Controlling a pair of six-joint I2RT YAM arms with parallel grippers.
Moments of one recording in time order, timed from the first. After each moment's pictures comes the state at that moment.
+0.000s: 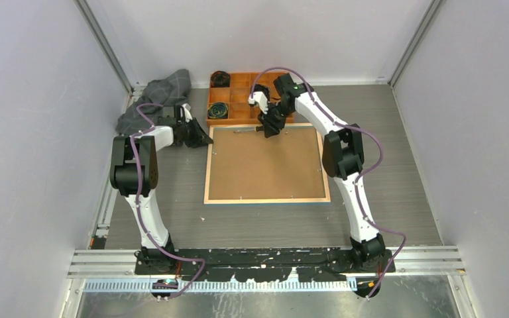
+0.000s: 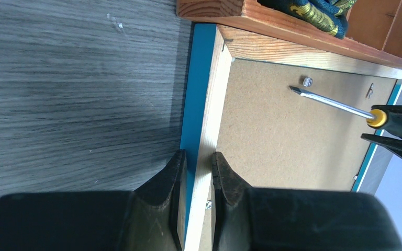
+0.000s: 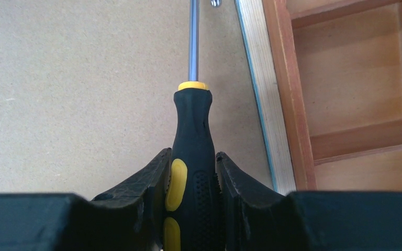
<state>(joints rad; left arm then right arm) -0.02 2.00 1.25 -0.15 0.47 -0.50 0.41 2.46 2.30 -0.99 -0.56 -0.78</state>
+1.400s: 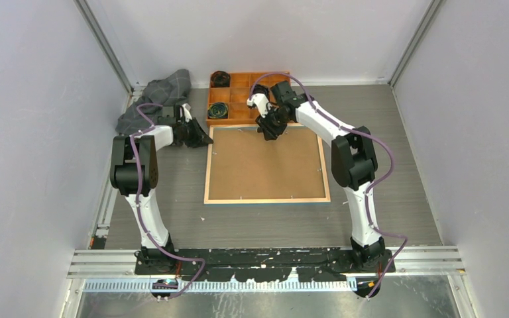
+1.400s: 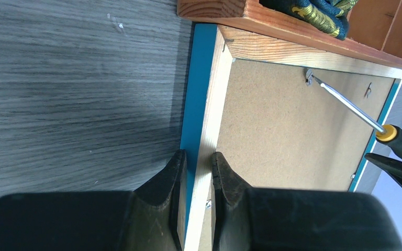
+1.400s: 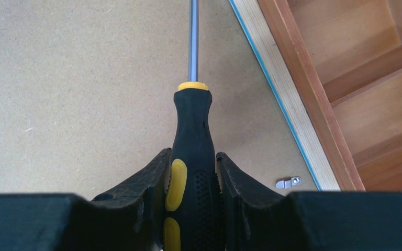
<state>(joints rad) -0.02 2.01 1.26 -0.16 0.48 -0.50 0.48 2.20 1.89 -0.70 -0.34 -0.50</state>
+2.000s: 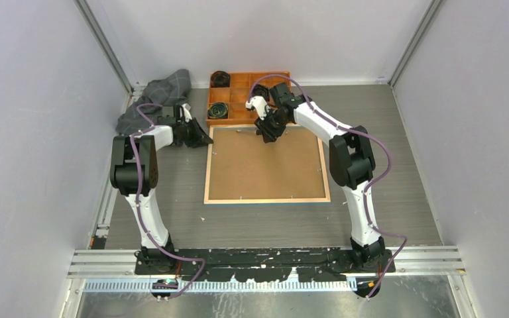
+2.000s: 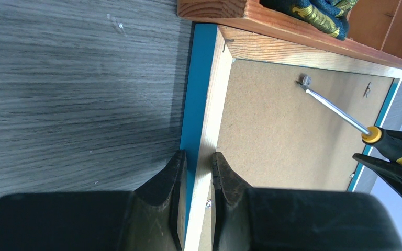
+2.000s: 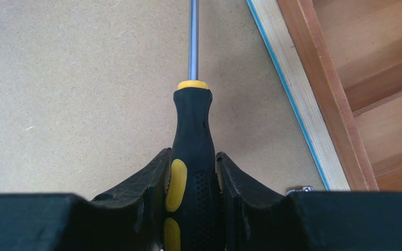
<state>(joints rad) -0.02 2.01 1.26 -0.17 0.48 -0.50 0.49 2.23 1.90 -0.71 -0.35 -0.51</state>
